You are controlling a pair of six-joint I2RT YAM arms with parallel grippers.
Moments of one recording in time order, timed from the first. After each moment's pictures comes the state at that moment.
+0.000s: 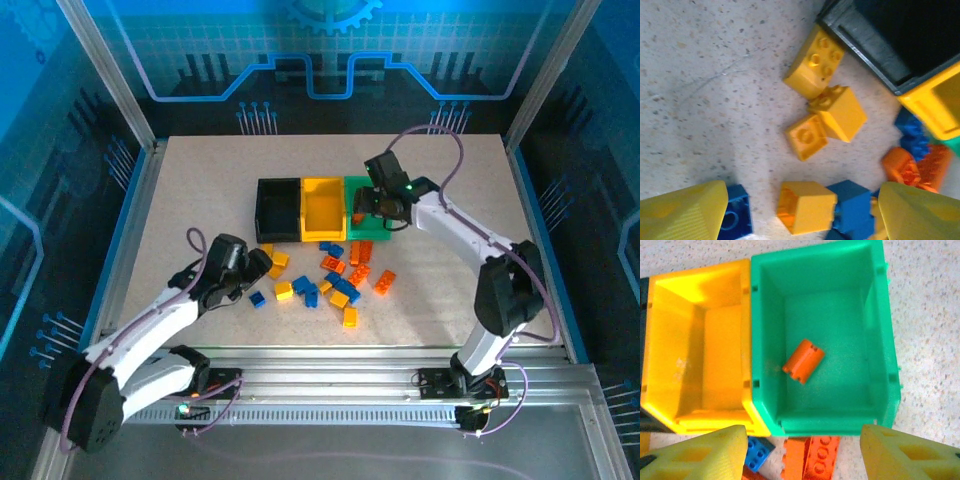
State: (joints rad) left arm -0.40 1.05 0.58 -0.47 -0.03 -1.08; right arm 0.48 1.68 1.38 -0.66 0.13 0.56
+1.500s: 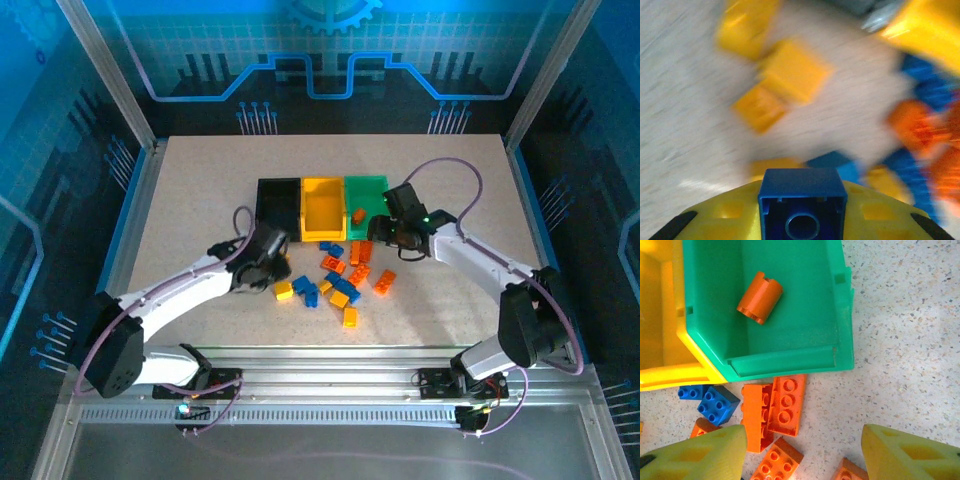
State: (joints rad) left arm -0.61 1.34 0.89 -0.62 -0.10 -0.99; right arm 0.46 1.48 1.05 -0.56 0.10 0.62
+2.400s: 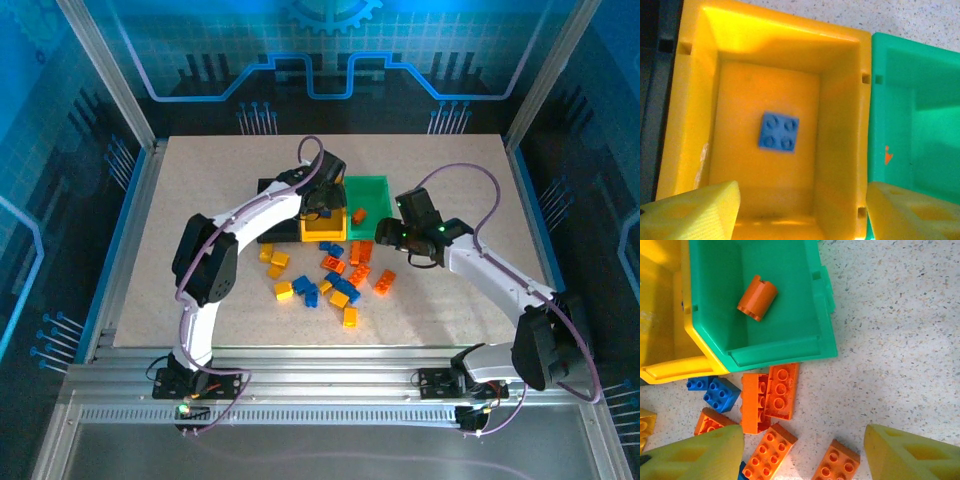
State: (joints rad) left arm -0.57 2.06 1.73 -0.65 -0.17 -0.77; right arm 0.43 1.35 0.98 -0.58 0.07 0.62
